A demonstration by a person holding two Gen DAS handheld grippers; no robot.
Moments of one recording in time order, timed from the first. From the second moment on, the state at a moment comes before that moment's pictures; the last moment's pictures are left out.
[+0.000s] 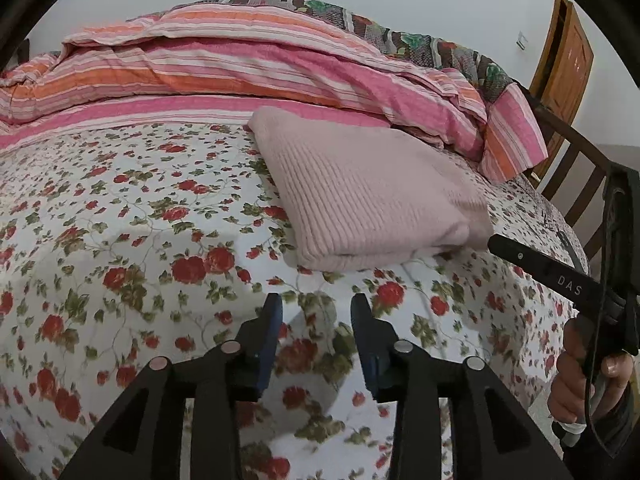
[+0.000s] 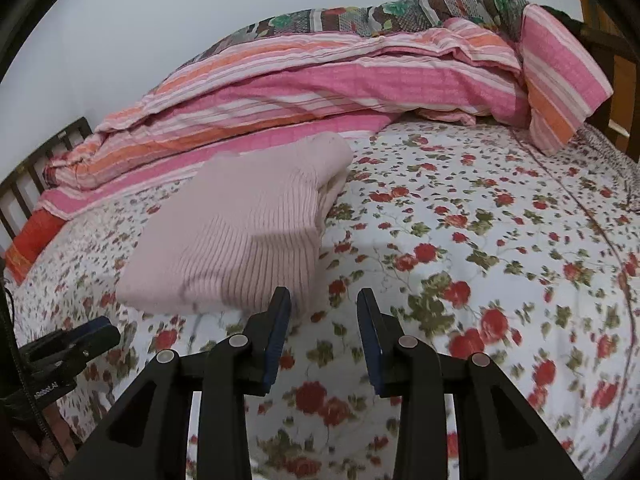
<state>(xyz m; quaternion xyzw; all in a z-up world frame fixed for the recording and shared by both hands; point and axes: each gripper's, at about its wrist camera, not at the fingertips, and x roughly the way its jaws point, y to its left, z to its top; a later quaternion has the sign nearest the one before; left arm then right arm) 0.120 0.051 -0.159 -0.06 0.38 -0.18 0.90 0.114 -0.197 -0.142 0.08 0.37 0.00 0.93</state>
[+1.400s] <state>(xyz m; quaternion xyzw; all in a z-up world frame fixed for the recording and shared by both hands) 0.017 0.025 -0.035 0.02 0.32 -0.10 0.94 -0.014 -0.167 -0.032 0.02 0.30 -0.02 0.95</state>
